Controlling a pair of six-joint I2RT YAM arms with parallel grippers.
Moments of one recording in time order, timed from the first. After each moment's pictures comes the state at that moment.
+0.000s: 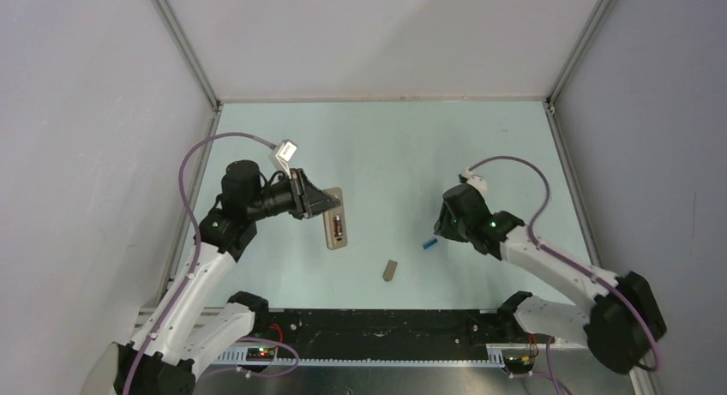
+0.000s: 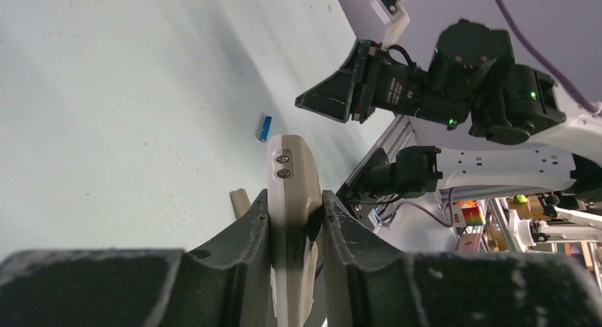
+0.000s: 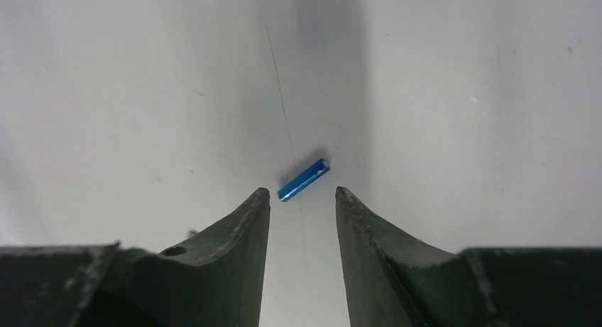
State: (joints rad) left arm -0.31 0.85 0.80 -0.31 0.69 -0.57; right arm 0.65 1.06 0.67 -0.47 0.28 0.84
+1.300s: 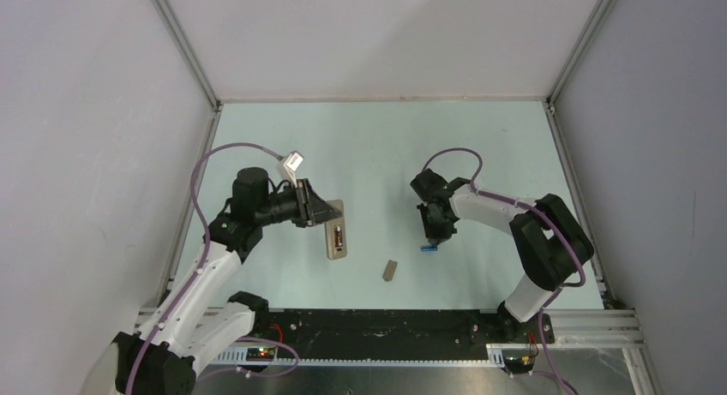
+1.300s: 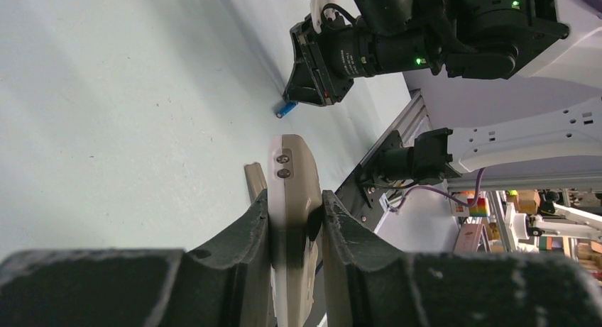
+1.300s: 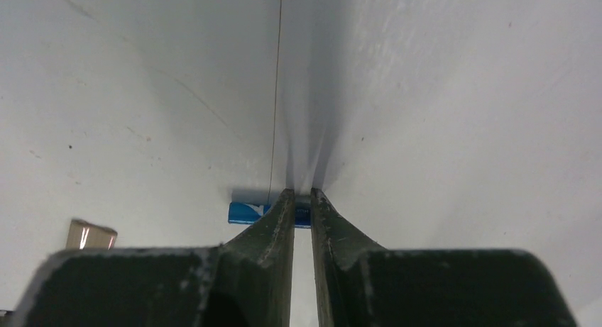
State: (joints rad) left arm -0.31 0.88 0.70 -0.29 0.69 -0.57; right arm 0.62 1.67 0.98 -0.67 0.08 0.42
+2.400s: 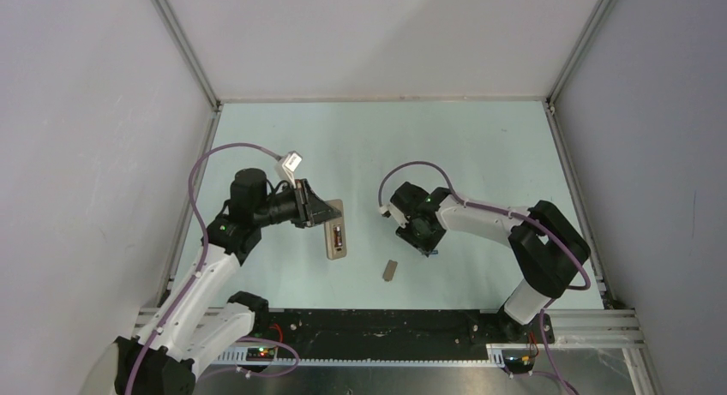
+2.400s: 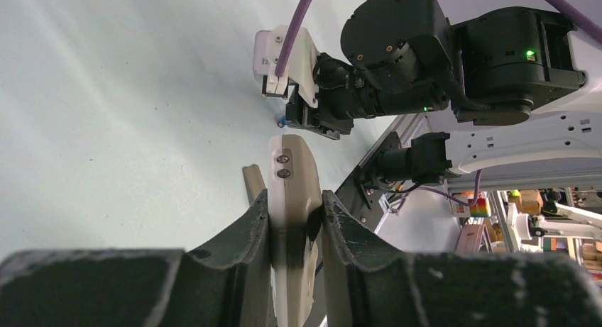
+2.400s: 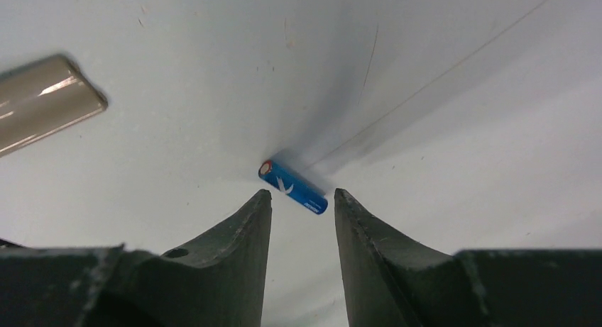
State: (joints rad) left arm -0.31 0.86 0.70 -0.29 0.69 -0.57; right arm 0.80 1.65 1.01 -0.76 0.08 -0.12
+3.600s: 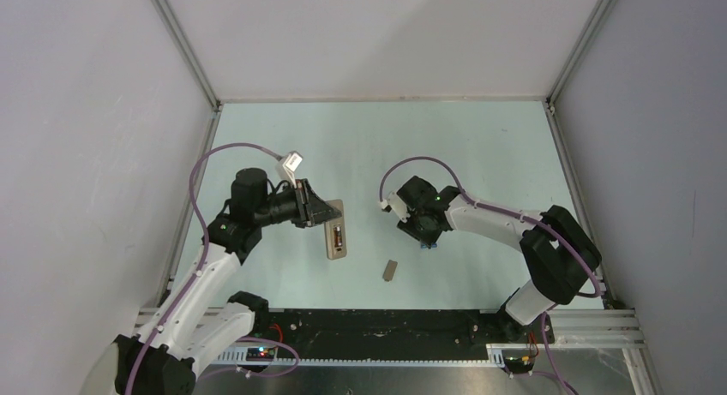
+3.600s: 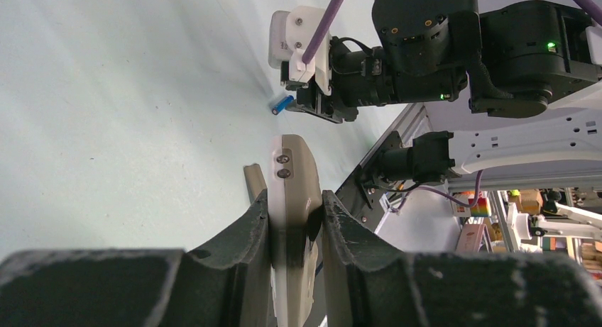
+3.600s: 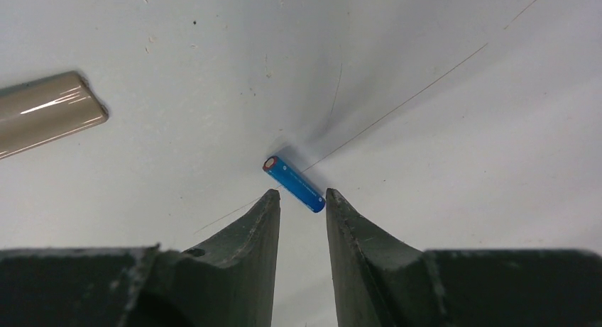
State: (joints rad) left arm -0.31 0.86 0.70 -0.29 0.69 -0.56; right arm 0.76 1.59 0.98 -0.64 0.06 -0.25
